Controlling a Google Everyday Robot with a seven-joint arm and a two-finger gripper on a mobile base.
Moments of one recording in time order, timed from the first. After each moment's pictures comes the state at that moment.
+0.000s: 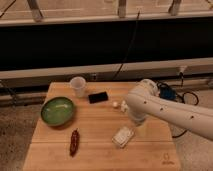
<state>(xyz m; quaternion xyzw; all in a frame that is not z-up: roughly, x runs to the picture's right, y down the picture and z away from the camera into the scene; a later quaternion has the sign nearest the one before) 0.144 0.193 0.730 -0.32 -0.05 -0.21 0.92</state>
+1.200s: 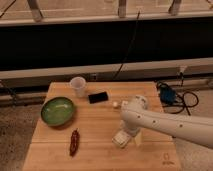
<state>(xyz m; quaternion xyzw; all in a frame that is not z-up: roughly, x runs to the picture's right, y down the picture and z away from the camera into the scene) 0.127 0.254 0.772 -0.31 -0.11 -0.31 0.89</state>
